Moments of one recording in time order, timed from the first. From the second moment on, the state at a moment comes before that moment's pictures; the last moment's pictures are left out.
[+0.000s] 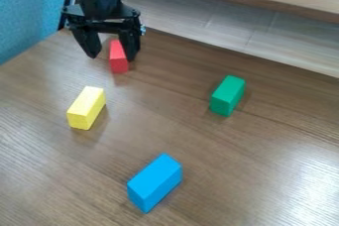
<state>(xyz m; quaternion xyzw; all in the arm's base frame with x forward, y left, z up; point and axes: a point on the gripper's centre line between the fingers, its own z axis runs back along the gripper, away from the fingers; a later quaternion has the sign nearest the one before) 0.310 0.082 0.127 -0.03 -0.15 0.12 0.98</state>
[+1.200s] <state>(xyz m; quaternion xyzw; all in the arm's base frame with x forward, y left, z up) 0.270 0.129 0.068 0.00 -0.08 0.17 0.98</state>
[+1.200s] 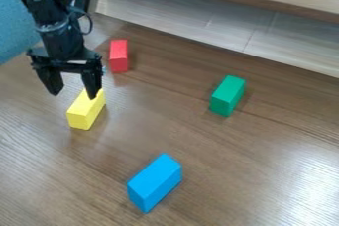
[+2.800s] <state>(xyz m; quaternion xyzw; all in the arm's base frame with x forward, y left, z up) 0.314 0.066 0.064 -0.03 -0.09 0.13 0.99</state>
